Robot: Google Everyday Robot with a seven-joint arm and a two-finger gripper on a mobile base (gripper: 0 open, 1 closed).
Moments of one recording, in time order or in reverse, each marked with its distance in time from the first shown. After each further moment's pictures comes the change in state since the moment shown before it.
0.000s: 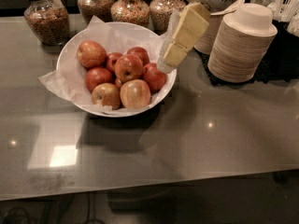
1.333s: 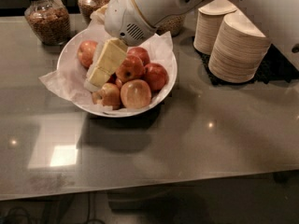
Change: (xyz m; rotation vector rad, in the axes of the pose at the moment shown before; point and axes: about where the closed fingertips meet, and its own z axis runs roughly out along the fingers) arm -0.065 0.006 0.136 -0.150 -0.227 0.009
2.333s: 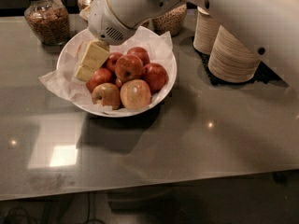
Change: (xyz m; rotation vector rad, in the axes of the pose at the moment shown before) arm -0.003 -0.036 0.037 0.111 0.067 -0.065
